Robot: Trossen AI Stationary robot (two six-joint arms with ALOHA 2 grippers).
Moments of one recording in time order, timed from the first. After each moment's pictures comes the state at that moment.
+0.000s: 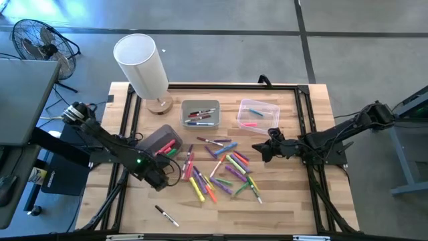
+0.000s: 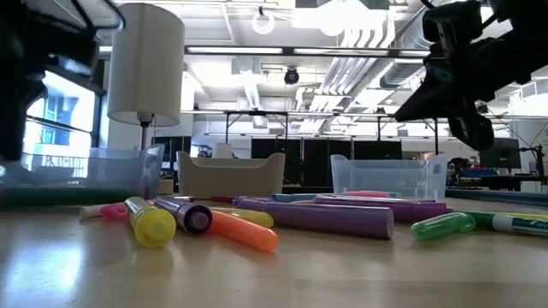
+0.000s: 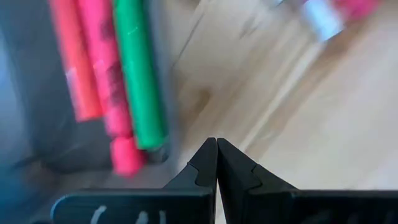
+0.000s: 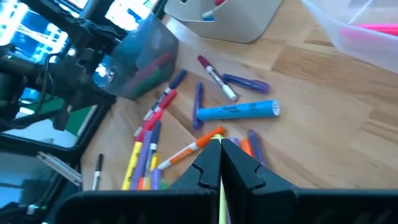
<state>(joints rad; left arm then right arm) -0.63 1.35 0.81 -0.91 -0.21 -1.20 0.29 0.98 0.31 0.17 0.47 1.17</state>
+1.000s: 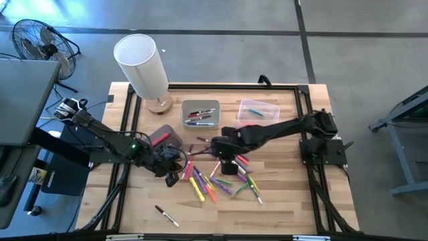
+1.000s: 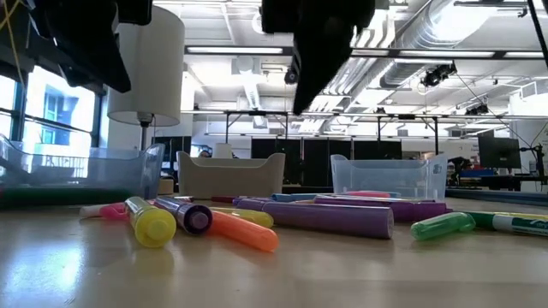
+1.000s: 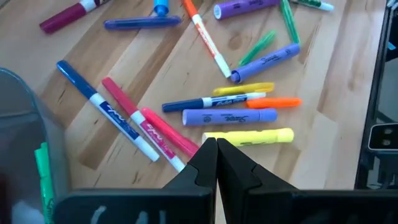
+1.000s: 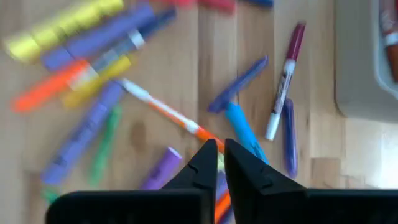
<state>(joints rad) -0.50 1.20 0.81 -0.51 -0.31 -0.95 0.13 1.89 1.58 -0.86 0.11 0.11</state>
